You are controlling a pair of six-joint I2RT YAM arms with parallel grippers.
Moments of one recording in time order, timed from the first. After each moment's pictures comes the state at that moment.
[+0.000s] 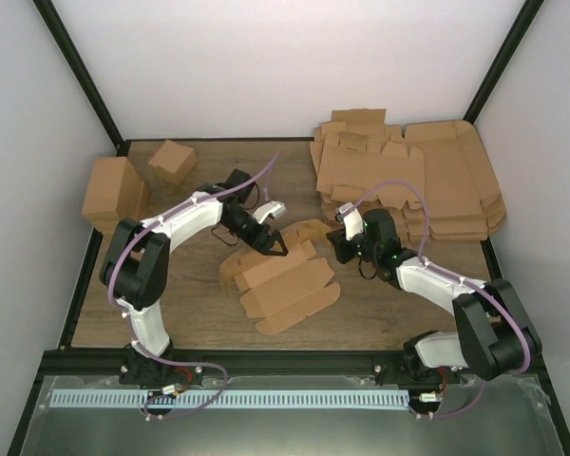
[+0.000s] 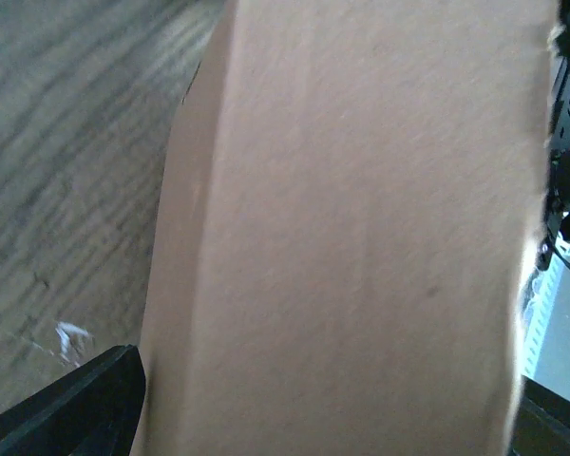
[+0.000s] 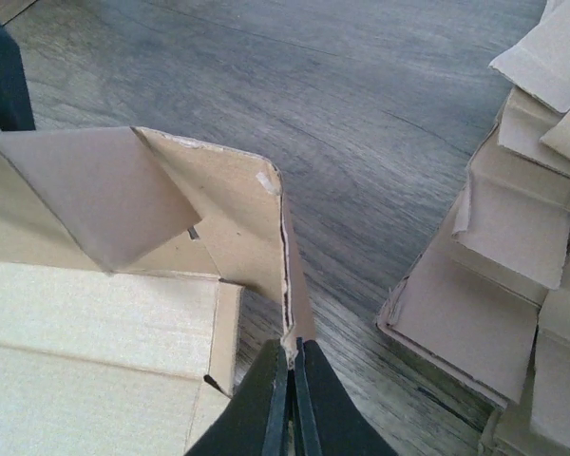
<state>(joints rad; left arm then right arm) -0.48 1.84 1.33 -0.80 0.73 0.22 0.41 1.32 0.55 0.17 -0.32 0.00</state>
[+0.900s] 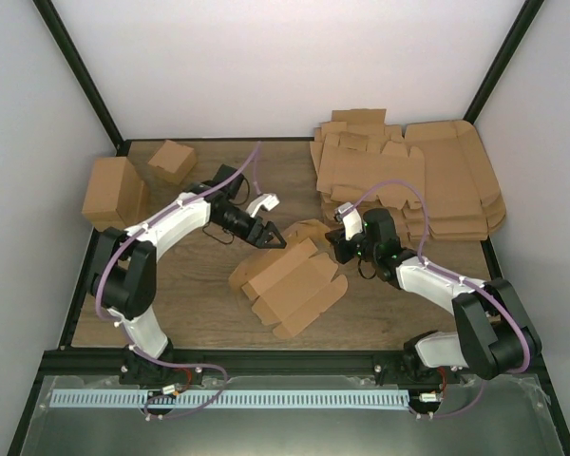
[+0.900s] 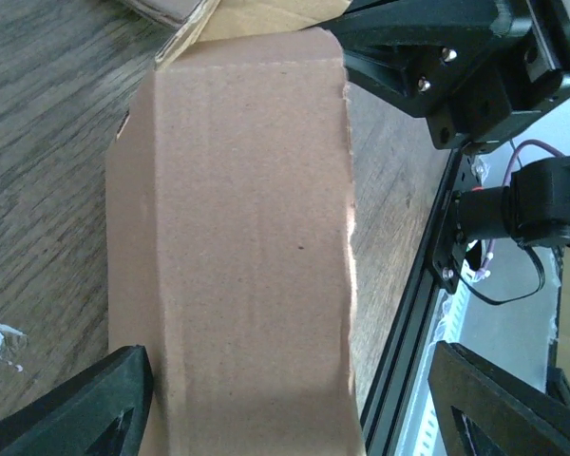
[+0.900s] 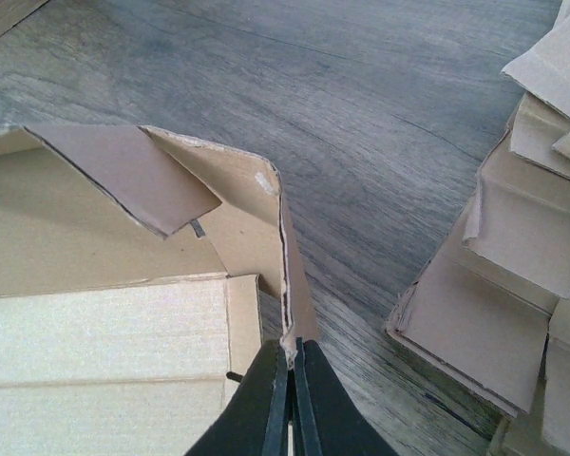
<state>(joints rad) -0.44 1.74 1.28 -0.77 0.88 0.12 0.42 1.32 0.56 0.18 -0.34 -0.01</state>
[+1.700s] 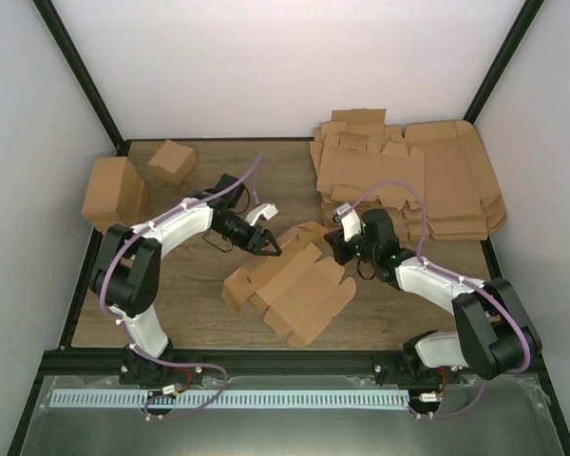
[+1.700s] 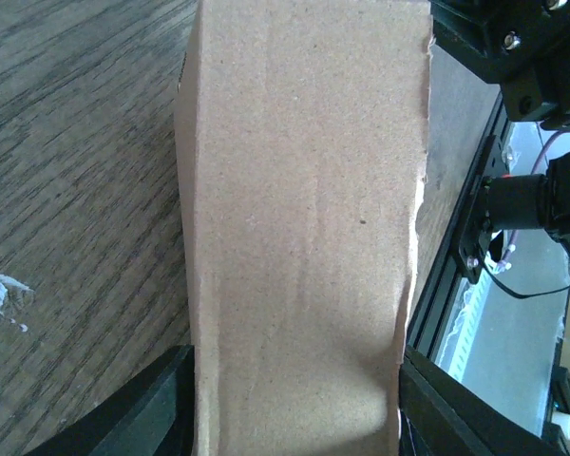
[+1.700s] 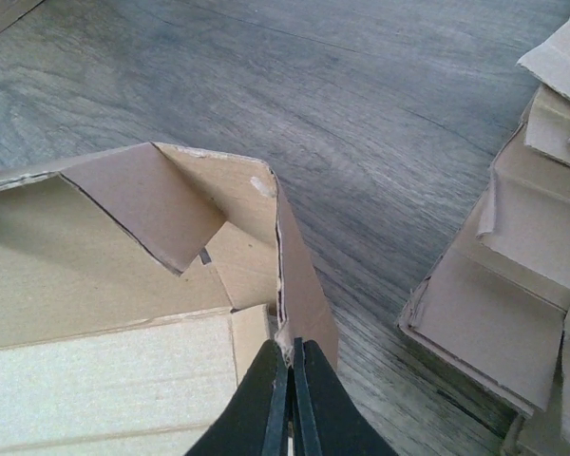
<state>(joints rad) -0.44 1.76 1.21 -0.75 0.85 0.10 0.43 1.32 0.56 0.17 -0.34 -0.01</state>
